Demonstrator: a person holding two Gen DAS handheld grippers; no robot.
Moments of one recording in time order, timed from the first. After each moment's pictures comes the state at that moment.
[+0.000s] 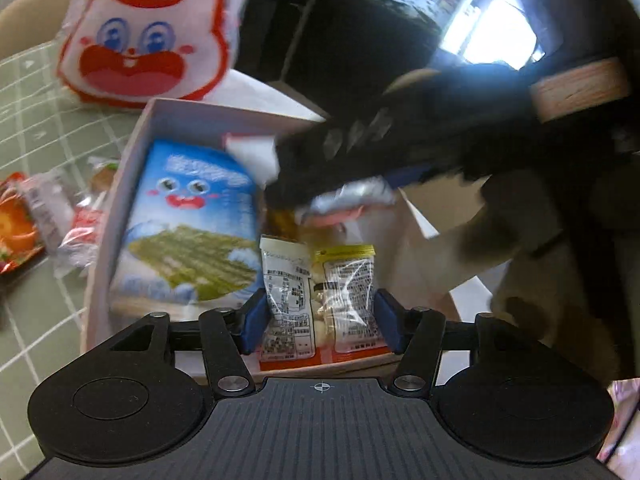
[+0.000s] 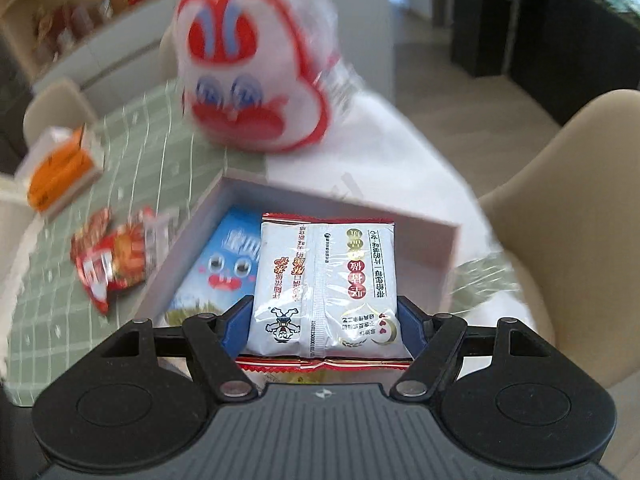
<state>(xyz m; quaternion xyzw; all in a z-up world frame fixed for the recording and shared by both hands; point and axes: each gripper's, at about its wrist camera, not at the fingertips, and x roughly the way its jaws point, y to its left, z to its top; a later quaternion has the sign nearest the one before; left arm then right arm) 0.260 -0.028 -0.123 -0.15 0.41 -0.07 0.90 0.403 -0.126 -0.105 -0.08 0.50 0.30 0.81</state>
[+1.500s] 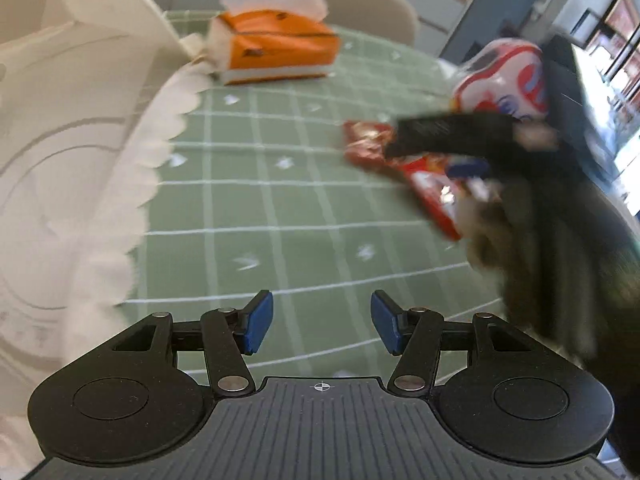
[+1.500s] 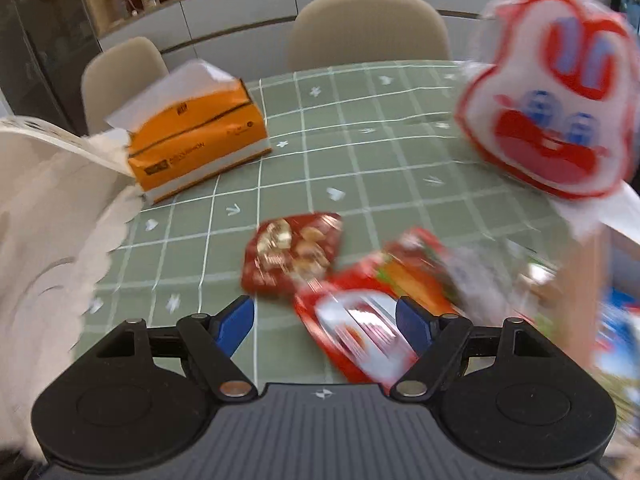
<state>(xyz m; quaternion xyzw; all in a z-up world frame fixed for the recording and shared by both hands) 0.041 0.221 -0.096 -0.26 0.42 0.19 0.85 0.288 0.161 -0.125 -0.12 0.43 0.35 0.82</state>
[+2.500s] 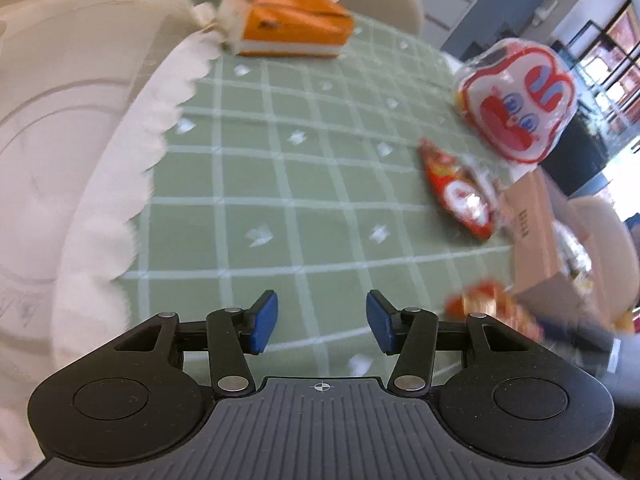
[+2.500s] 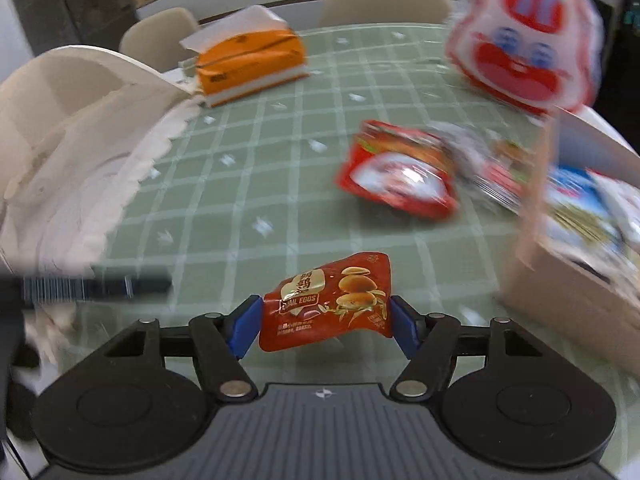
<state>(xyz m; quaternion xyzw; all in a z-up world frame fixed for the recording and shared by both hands) 0.037 0.231 -0.114 -0.30 0.41 0.17 0.85 0.167 0.011 -0.116 -0.13 0.43 0.38 0.81</state>
